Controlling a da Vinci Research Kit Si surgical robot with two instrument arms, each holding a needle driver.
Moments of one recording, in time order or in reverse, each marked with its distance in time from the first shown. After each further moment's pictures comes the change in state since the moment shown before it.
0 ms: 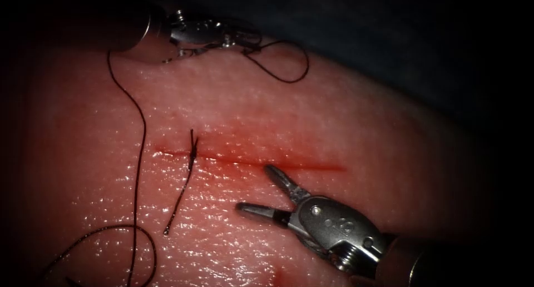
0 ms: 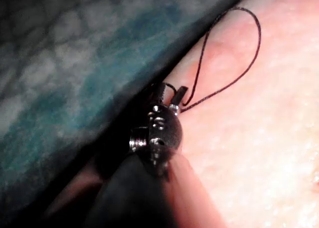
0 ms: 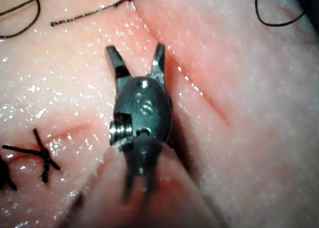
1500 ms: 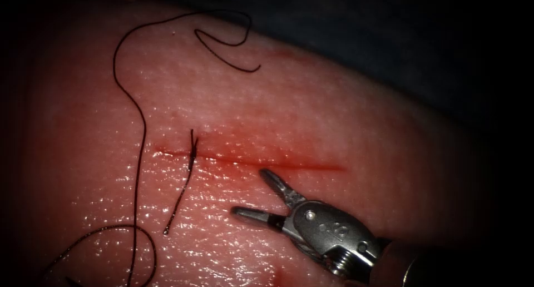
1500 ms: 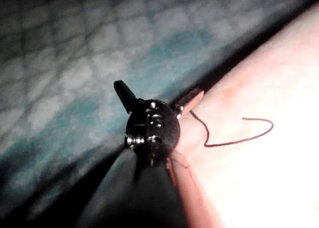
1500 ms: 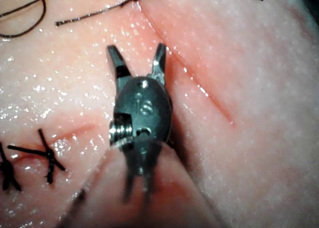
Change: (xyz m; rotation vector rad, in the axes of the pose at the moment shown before) right arm 0.000 -0.001 0.000 -0.008 0.002 0.000; left arm 0.009 -0.001 -0.010 0.145 0.140 -0.054
